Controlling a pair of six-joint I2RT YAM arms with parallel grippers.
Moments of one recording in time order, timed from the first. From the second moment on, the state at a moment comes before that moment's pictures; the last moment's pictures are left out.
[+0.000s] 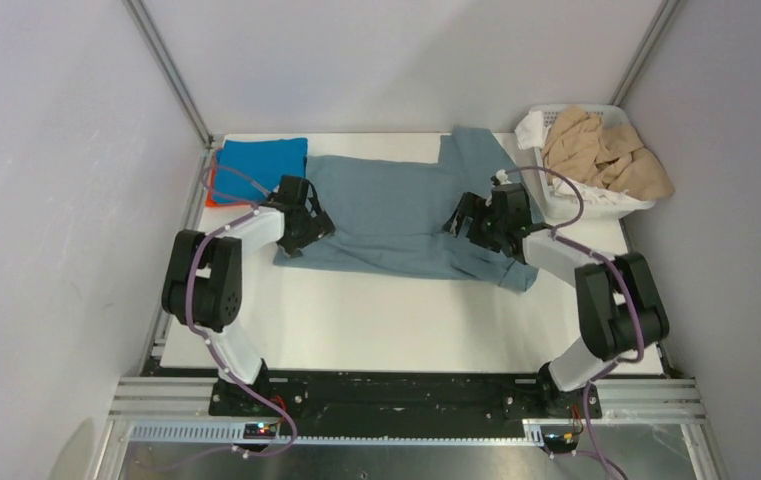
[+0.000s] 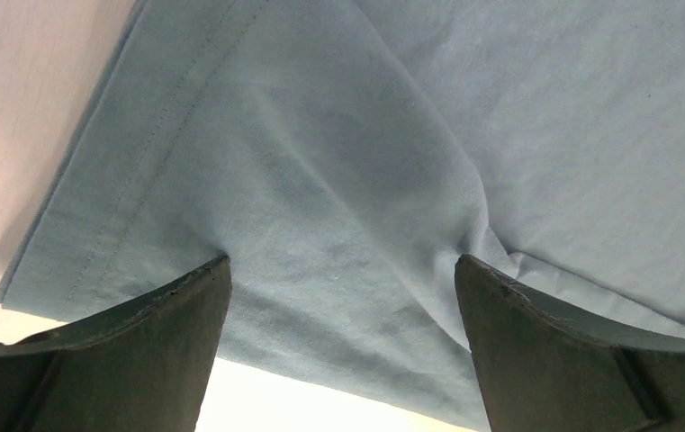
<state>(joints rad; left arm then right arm) -0.21 1.77 1.08 -0.40 -0.08 -0.74 0.29 1.54 0.85 -0.02 -0.18 0.61</state>
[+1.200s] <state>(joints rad) -0.21 1.64 1.03 -0.38 -0.05 -0.68 0.16 1.37 0.94 -0.46 0.14 0.47</state>
